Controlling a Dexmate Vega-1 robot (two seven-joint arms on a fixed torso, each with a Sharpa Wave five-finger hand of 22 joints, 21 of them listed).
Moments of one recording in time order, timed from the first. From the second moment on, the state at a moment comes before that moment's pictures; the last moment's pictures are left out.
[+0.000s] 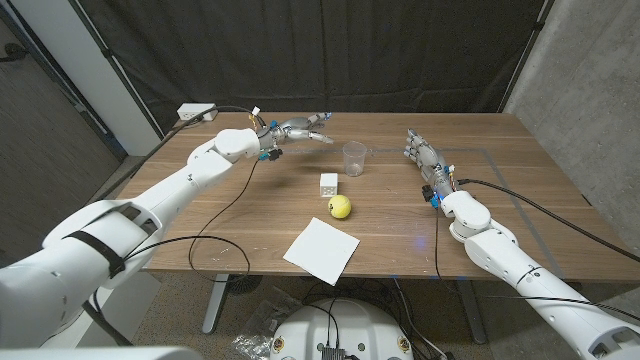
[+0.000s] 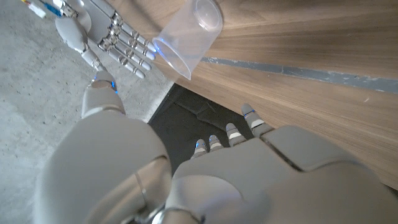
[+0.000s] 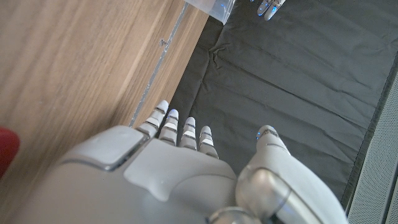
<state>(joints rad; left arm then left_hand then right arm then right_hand) 0.33 0.54 0.73 -1.05 -0.16 -0.33 -0.46 0.77 -0.15 0.07 -0.16 0.40 -0.17 -0.14 0.19 0.20 -0.17 -0.12 0.19 0.20 -0.11 0.00 0.18 0.19 -0.08 0.08 0.43 0.19 -0.98 -0.58 -0.40 -1.54 0.48 0.24 -0.16 0.29 0.08 0.29 -0.06 0.18 -0.01 0.00 0.19 0.18 0.01 0.06 0.20 0.18 0.02 0.12 0.19 0.17 -0.05 0.07 0.48 0.18</state>
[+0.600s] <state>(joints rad) 0.32 0.55 0.77 -1.13 -0.05 -0.28 -0.43 0.82 -0.12 0.06 -0.15 0.41 -0.17 -0.17 0.21 0.21 -0.12 -0.11 0.22 0.21 -0.06 -0.02 0.20 0.19 -0.01 0.12 0.44 0.19 -0.98 -0.58 -0.39 -1.53 0.48 0.25 -0.16 0.28 0.08 0.28 -0.05 0.18 -0.01 0.00 0.19 0.18 0.01 0.06 0.20 0.18 0.02 0.12 0.19 0.17 -0.05 0.07 0.47 0.18</state>
